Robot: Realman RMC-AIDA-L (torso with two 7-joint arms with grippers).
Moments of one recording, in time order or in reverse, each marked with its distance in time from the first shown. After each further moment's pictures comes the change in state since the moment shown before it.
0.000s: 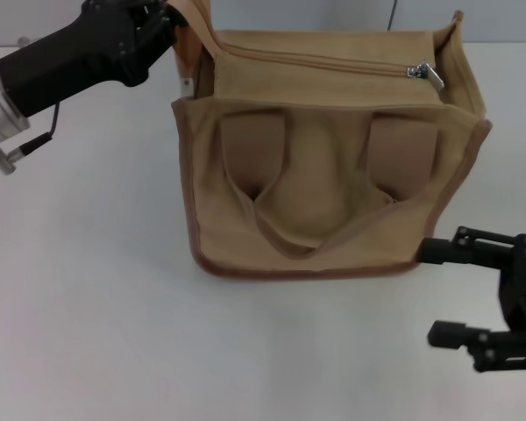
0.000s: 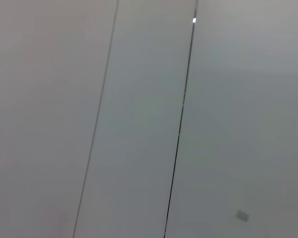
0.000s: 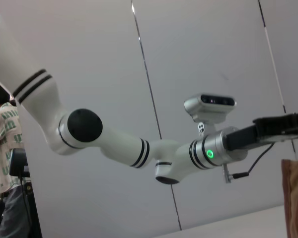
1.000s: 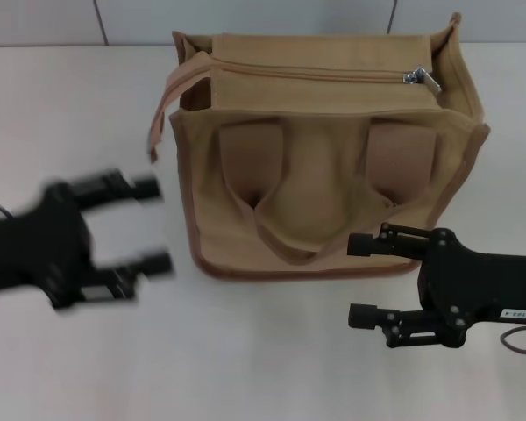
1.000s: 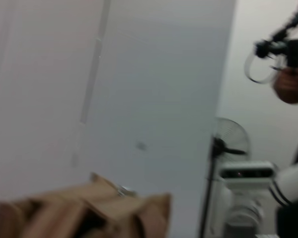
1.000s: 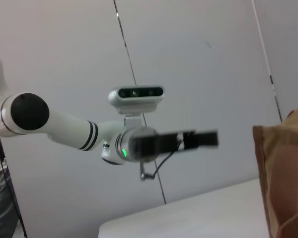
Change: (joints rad) left arm 0.231 0.050 0.112 0.091 0.171 0.333 0.084; right arm 0.122 0.017 -0.025 0.171 -0.083 0.205 -0.074
